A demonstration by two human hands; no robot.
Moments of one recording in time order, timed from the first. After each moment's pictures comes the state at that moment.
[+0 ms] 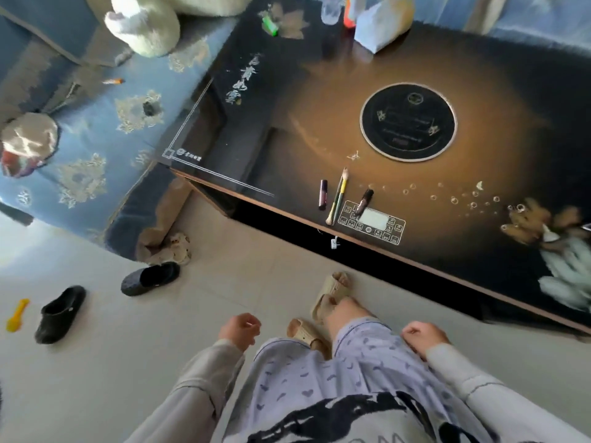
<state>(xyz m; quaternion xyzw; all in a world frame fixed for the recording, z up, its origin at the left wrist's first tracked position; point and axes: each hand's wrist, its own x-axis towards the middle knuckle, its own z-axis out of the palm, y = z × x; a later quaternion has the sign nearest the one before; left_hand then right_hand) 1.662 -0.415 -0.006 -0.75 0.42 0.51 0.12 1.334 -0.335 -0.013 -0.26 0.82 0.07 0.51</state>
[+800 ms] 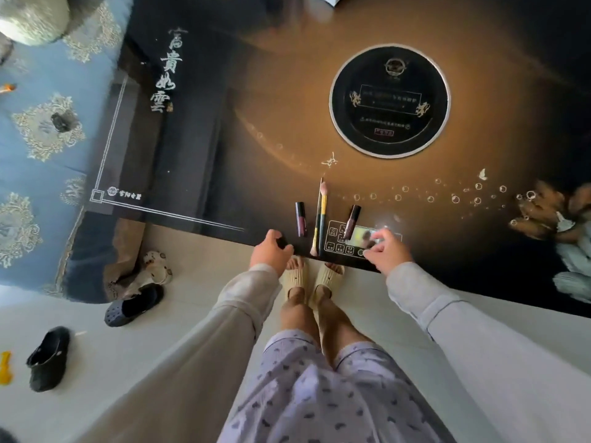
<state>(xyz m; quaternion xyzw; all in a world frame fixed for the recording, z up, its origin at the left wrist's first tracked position) 1.512 -0.637 -0.033 -0.69 0.54 0.45 0.14 1.321 -0.553 -0.042 -0.21 0.83 -0.12 0.50</state>
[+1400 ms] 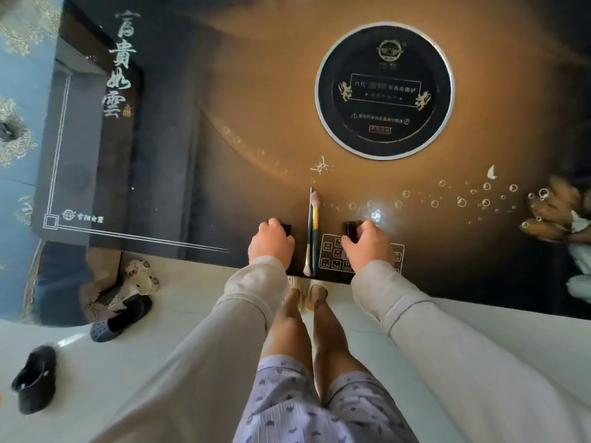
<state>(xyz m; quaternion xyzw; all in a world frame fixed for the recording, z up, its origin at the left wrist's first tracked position) 1.469 -0.682 -0.071 -0.64 0.66 0.33 0.23 1.338 -0.604 -0.073 -0.23 0.90 -0.05 0.36</state>
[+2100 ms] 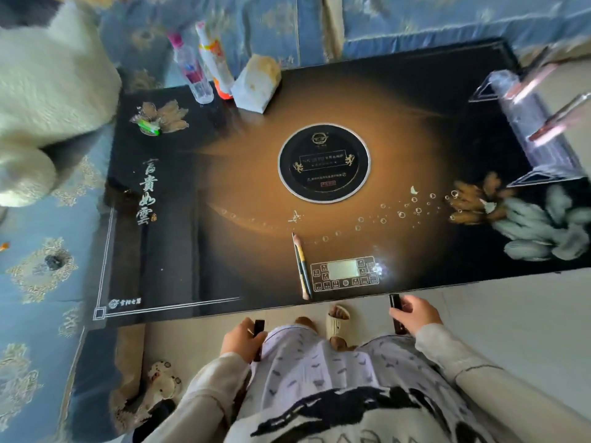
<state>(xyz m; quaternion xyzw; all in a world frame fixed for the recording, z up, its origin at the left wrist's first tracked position) 1.580 -0.623 0.003 -0.60 0.66 0.37 0.26 1.331 -0.446 0.005 -0.08 0.89 -0.15 0.42</state>
